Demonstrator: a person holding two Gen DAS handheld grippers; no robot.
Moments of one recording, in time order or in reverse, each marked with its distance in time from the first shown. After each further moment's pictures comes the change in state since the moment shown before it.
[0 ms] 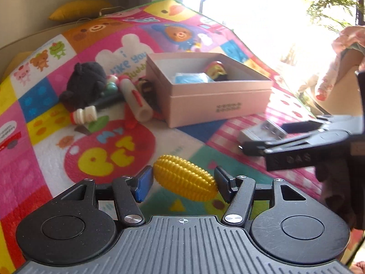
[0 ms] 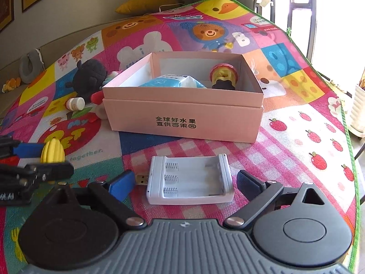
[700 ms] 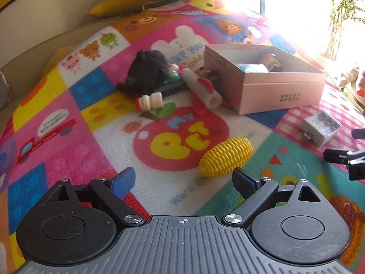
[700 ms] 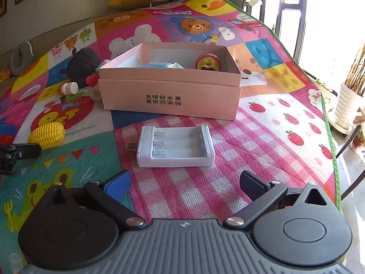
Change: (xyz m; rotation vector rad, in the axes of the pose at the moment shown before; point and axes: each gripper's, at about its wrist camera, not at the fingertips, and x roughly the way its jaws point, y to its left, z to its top) left arm -0.012 0.053 -0.008 -0.053 0.024 0.253; right arm -0.022 0.002 -0.027 -0.006 0.021 -0.086
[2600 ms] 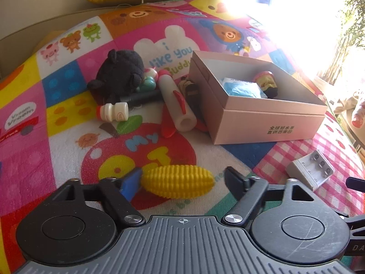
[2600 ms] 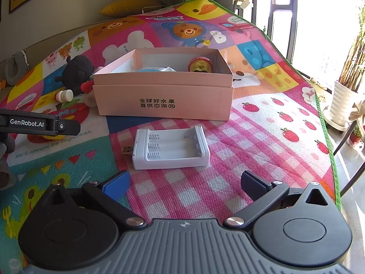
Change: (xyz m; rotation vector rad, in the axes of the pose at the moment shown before) left arm 0.044 -0.030 0.031 -0.122 0.011 -0.080; right arm -0.002 -0.002 -0.004 0.039 -0.037 -0.019
